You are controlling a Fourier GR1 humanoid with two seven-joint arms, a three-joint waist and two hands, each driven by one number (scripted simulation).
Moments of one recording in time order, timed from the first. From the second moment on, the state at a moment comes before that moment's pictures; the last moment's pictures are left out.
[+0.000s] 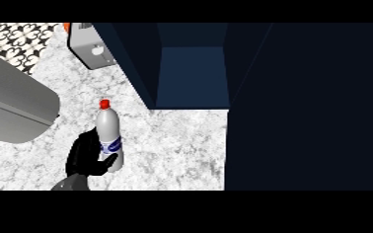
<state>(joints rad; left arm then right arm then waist) -0.26 0.15 0.24 -0.51 0.35 -0.52 -0.66 0.61 -0.05 0.18 -2.15 -0.25 0.31 -0.17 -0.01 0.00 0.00</state>
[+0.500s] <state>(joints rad) -0.21 0.11 0.24 -0.71 0.46 -0.52 -0.52 0.60 -0.05 0.19 -2.16 -0.25 0.30 -0.15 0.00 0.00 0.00</state>
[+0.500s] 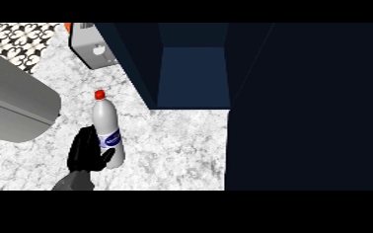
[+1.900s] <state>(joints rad) -0.35 0.00 -0.20 -1.33 0.46 0.19 -0.15 0.56 -0.04 0.26 -2.14 -0.23 0.26 -0.15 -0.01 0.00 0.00</state>
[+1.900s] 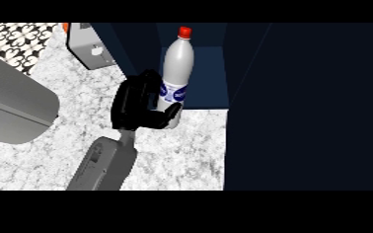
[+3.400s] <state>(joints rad) -0.52 0.03 -0.36 -1.13 0.18 0.82 -0.12 0.52 -0.05 0.27 -2.10 -0.26 0.27 -0.13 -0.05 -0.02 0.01</state>
